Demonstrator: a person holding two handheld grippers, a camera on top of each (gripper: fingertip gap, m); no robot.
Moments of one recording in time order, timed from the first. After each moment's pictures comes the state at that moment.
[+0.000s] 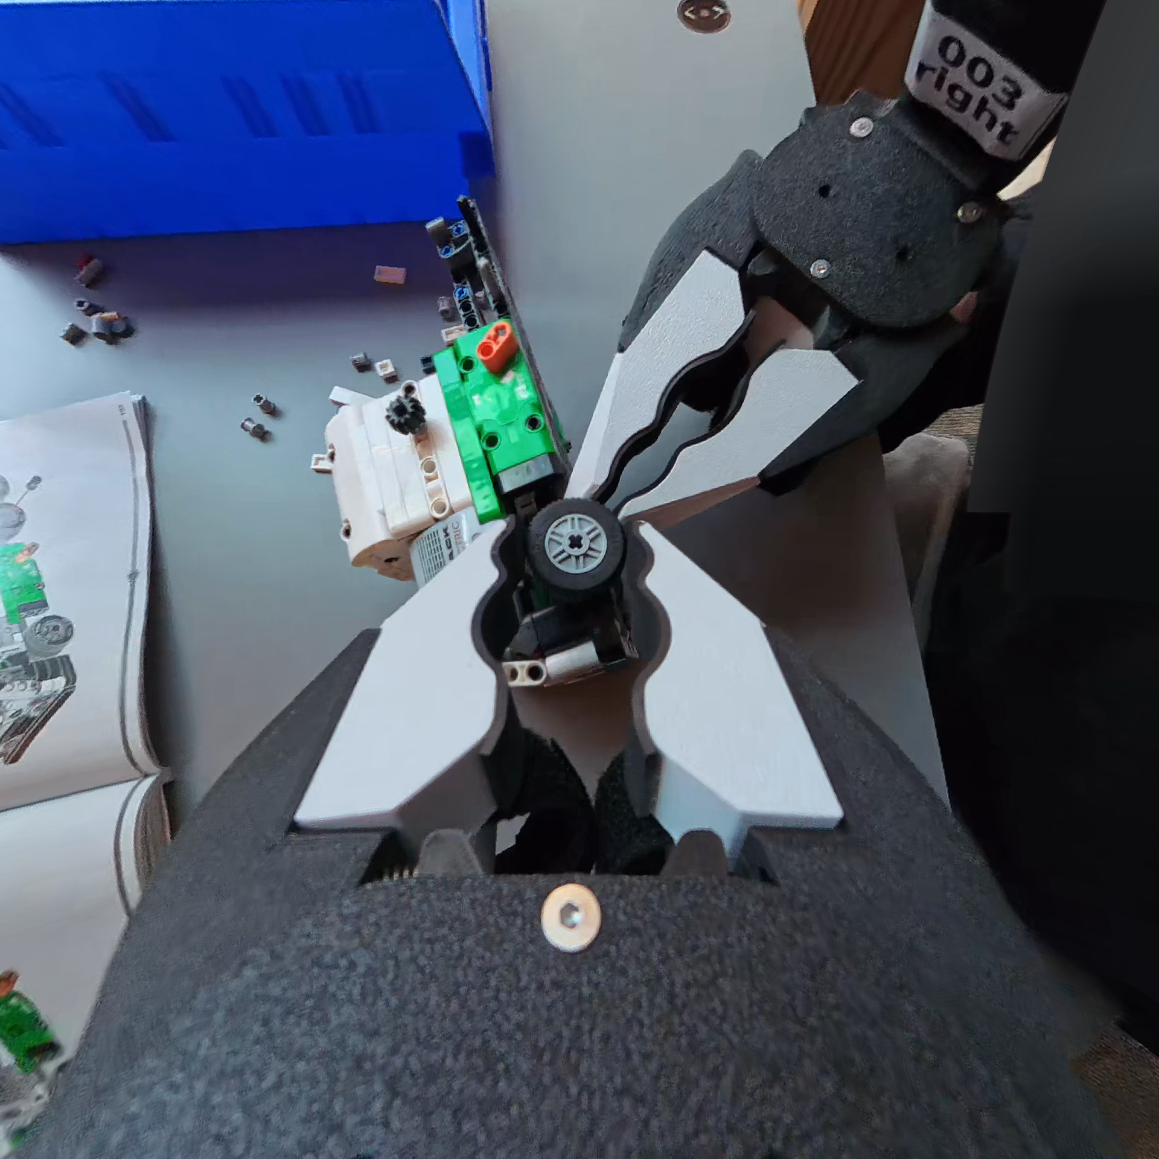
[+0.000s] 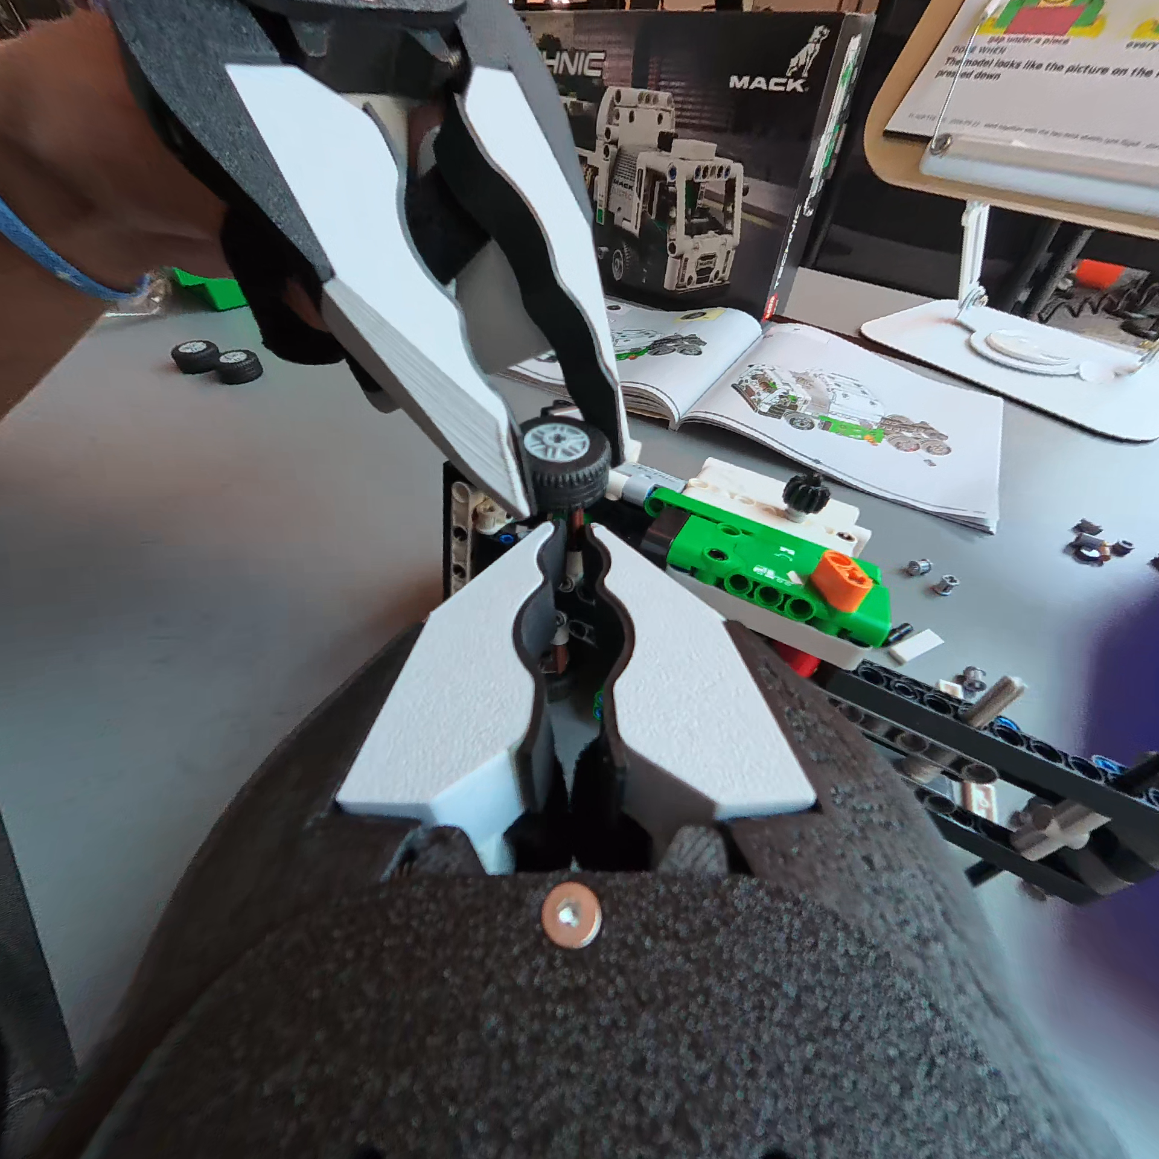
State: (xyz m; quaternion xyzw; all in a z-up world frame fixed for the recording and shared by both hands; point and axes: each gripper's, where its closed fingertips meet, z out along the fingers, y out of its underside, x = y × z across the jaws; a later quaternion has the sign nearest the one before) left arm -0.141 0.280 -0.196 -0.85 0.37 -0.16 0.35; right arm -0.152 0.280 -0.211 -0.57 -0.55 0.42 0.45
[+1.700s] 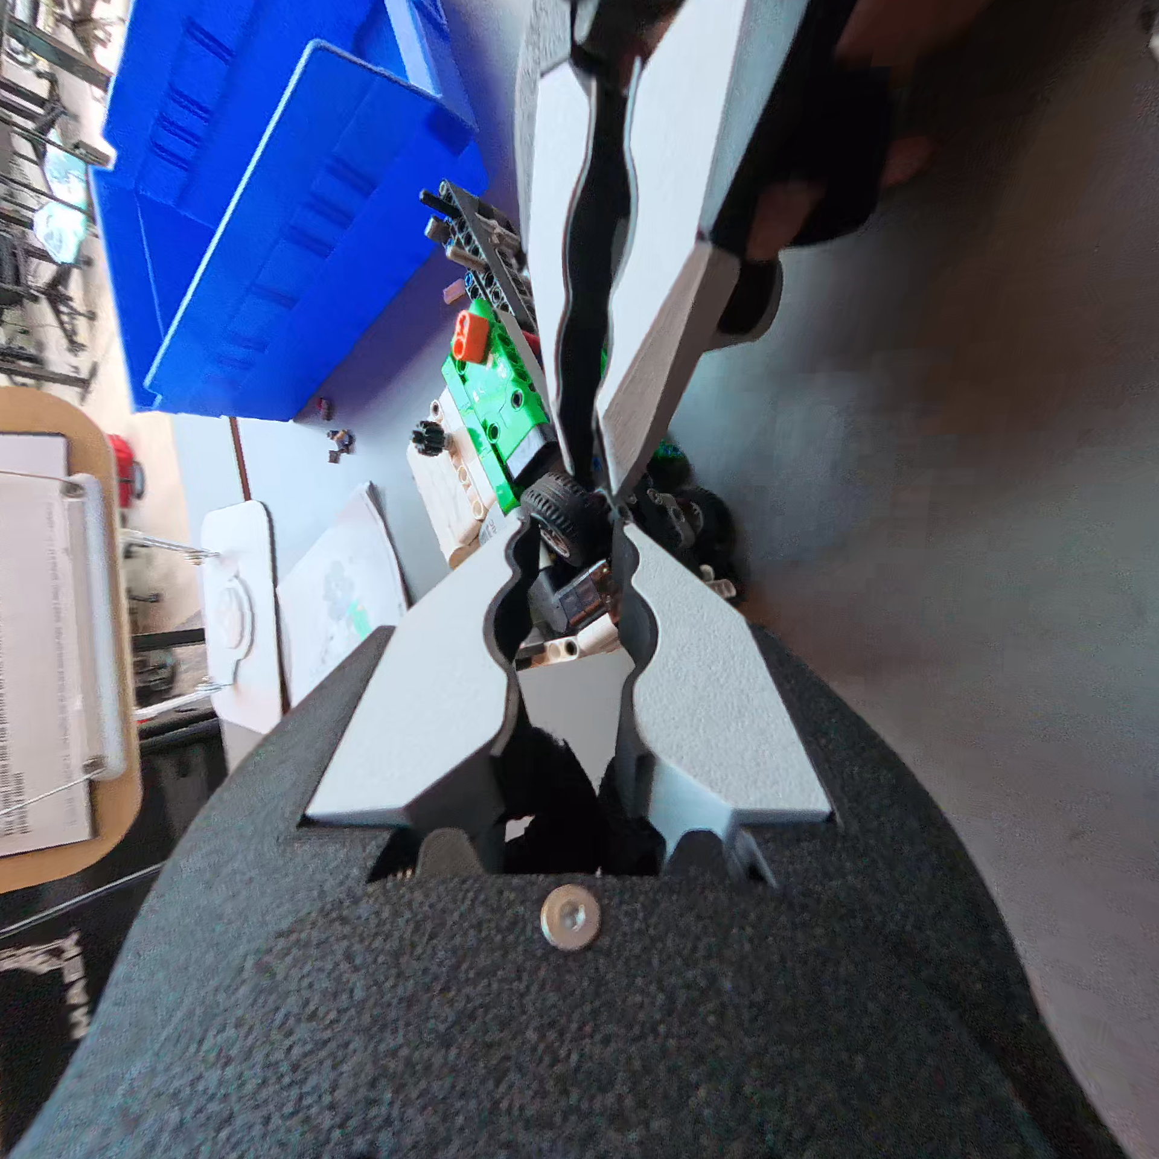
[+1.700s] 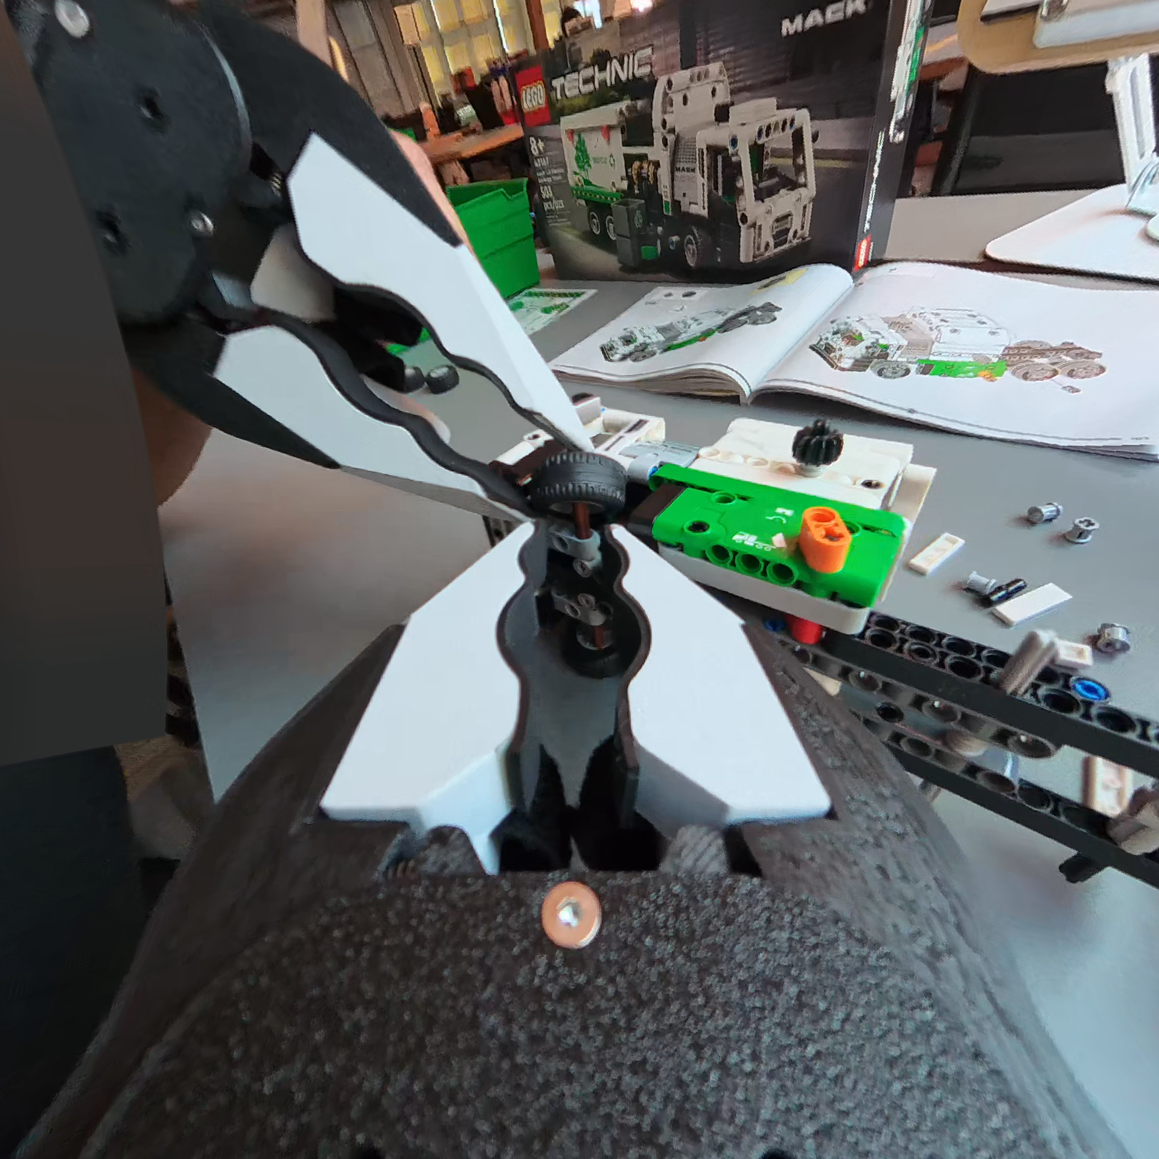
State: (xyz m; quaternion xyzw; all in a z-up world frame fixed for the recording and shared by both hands) left arm -0.146 0.275 -0.207 -0.75 0.54 0.12 0.37; right arm -0.139 0.274 -0.208 -0.58 -0.52 0.52 0.35
